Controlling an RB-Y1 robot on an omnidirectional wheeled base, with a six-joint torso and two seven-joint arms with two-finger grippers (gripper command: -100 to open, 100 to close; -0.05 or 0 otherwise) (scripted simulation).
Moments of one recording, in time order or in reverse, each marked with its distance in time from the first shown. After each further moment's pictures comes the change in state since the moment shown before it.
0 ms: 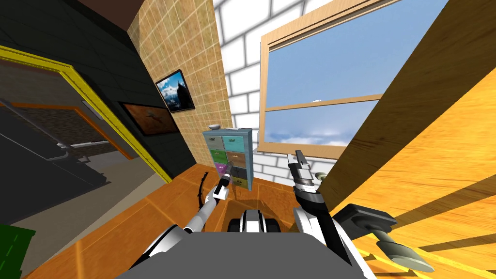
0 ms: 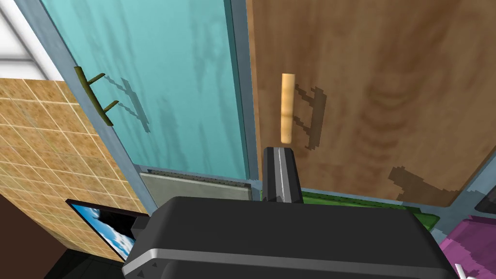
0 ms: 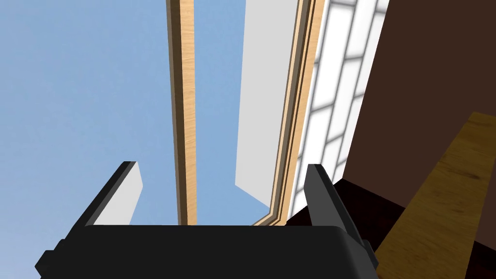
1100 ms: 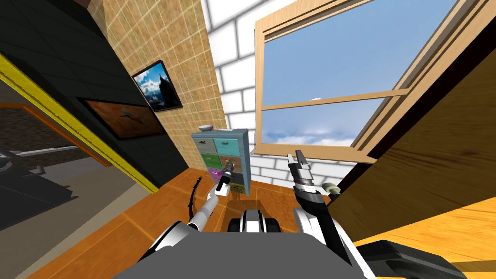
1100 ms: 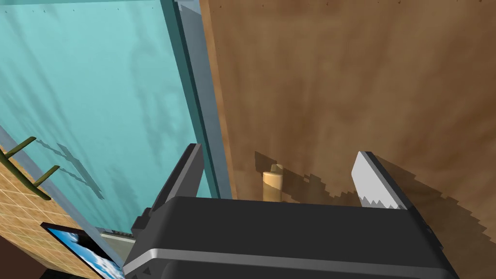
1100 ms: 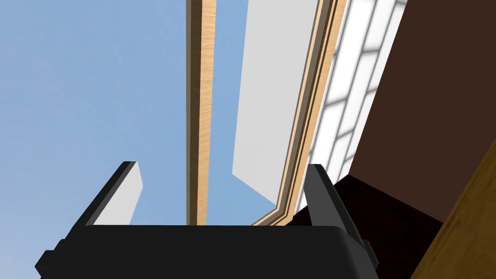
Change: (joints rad) left arm -0.039 -0.036 0.061 0.019 -0.012 0.050 -0.019; right arm 0.000 0.000 0.000 0.000 0.000 0.000 0.000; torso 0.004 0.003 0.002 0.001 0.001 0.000
